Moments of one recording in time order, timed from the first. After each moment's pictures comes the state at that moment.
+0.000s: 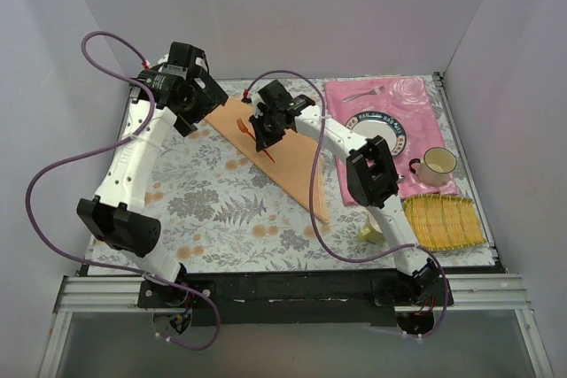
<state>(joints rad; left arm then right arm) -0.30 1.65 1.95 -1.23 -0.25 -0.95 0.72 2.37 2.19 -0.74 -0.32 0.07</state>
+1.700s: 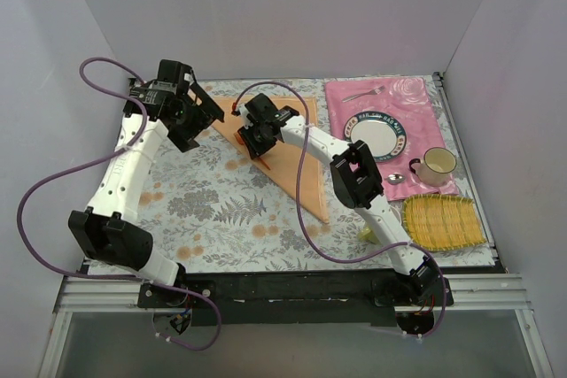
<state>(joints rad) -0.23 1.52 1.71 -1.15 -0.08 -0.92 0.77 2.54 2.30 -0.71 -0.18 0.02</state>
